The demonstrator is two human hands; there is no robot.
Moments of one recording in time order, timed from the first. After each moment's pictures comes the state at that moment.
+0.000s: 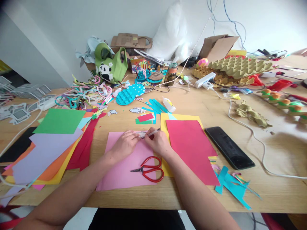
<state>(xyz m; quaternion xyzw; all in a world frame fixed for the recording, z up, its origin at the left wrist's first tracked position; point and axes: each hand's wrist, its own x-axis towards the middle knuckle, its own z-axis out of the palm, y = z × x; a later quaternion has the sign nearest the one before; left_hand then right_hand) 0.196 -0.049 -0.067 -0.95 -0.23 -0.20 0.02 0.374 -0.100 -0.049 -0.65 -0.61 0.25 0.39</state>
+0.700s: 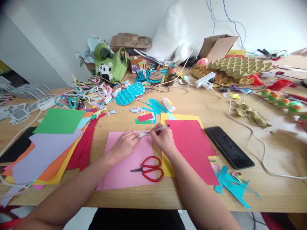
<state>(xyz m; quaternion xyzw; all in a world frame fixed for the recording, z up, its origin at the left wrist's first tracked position) 0.196 -0.051 -0.066 -0.95 -0.23 -0.19 0.02 0.384 -0.098 -0.043 -0.68 -0.53 0.22 0.46</state>
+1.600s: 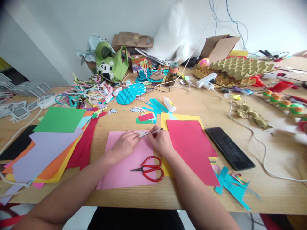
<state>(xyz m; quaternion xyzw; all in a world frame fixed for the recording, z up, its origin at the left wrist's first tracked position) 0.196 -0.052 -0.063 -0.95 -0.24 -0.19 0.01 0.378 -0.098 -0.055 -0.69 -0.60 0.15 0.38</state>
